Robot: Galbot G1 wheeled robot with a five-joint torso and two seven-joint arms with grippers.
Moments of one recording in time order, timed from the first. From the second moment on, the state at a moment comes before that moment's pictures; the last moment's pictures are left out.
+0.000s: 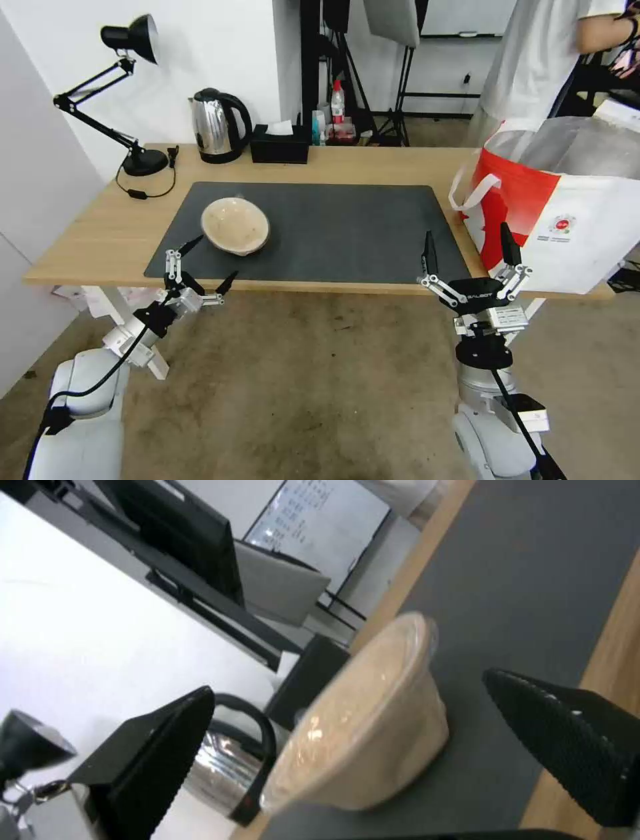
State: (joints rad) left arm 1.26 -1.36 -0.89 -1.78 0.33 -0.63 0.65; right arm -1.51 1.34 0.43 2.11 -0.05 0.73 0.15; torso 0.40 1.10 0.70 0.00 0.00
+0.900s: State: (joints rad) left arm 1.19 -1.33 -0.91 -1.65 0.34 -0.63 0.64; right arm -1.48 1.33 0.41 2.08 -0.04 0.72 0.15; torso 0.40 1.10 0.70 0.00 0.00
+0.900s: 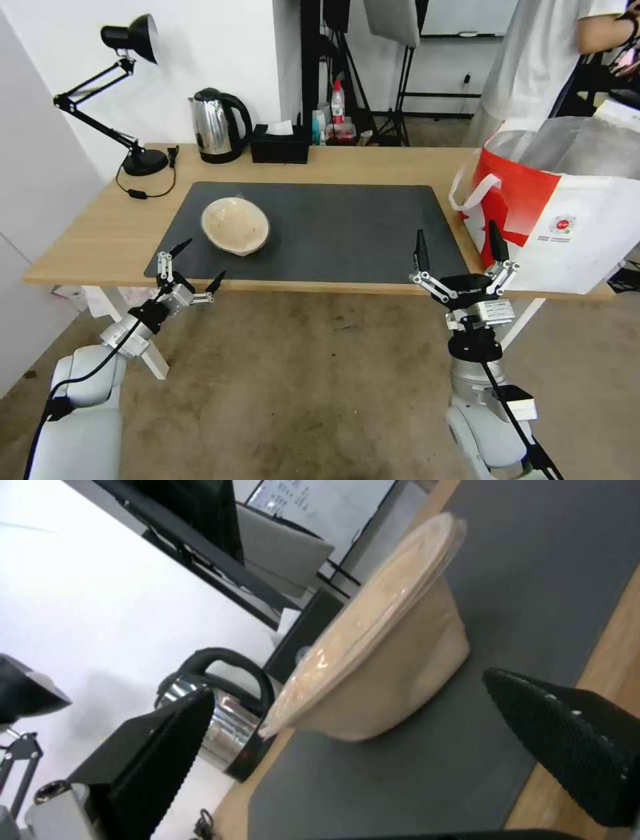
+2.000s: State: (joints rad) left arm 1.15 -1.26 -0.89 -1.61 0.26 -0.60 0.61; right arm -1.47 1.33 0.40 2.08 -0.04 0.72 0.15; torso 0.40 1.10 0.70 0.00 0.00
